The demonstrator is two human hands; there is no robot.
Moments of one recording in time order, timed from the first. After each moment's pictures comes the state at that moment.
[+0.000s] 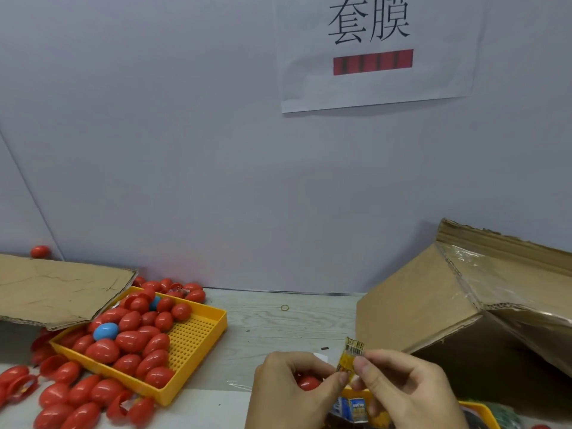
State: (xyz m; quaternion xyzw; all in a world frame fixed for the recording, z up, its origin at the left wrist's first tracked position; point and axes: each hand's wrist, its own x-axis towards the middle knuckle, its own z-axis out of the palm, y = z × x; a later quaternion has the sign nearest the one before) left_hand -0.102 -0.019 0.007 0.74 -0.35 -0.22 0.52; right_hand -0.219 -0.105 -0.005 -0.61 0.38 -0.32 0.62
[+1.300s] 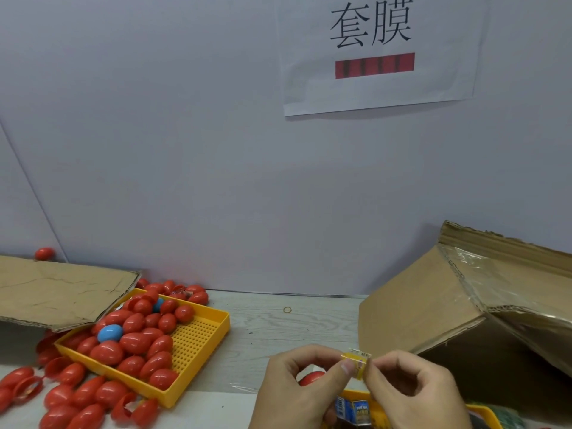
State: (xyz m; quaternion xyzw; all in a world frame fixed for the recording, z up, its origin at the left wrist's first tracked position) left_hand -0.102 -0.017 0.012 0.63 -0.31 -0.35 0.62; right_hand -0.216 -0.101 -0.001 -0.64 0.42 -0.34 0.54
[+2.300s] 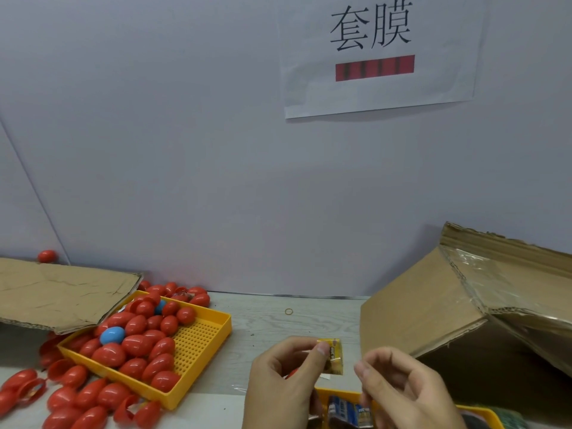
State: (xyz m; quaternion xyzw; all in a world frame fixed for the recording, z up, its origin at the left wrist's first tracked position) left_hand -0.092 -0.019 0.007 0.62 -0.27 -0.28 0.68; right_hand -0.218 -0.100 0.002 -0.59 0.35 -0.30 0.67
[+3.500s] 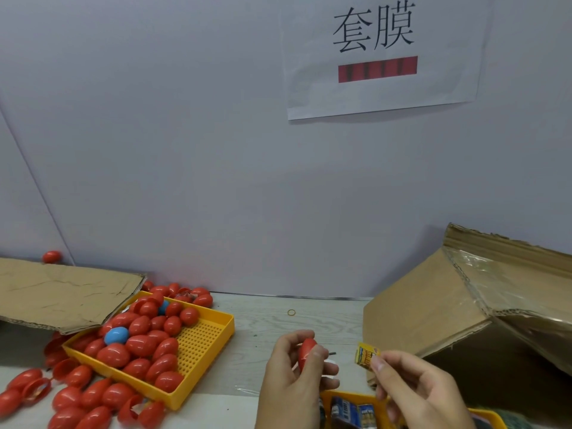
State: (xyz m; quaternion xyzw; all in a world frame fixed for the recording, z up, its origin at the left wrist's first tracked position) left_hand -0.098 -0.031 -0.004 0.59 -0.19 -0.28 0.73; right_hand -0.217 -0.103 -0.003 -0.59 0.40 -0.35 0.61
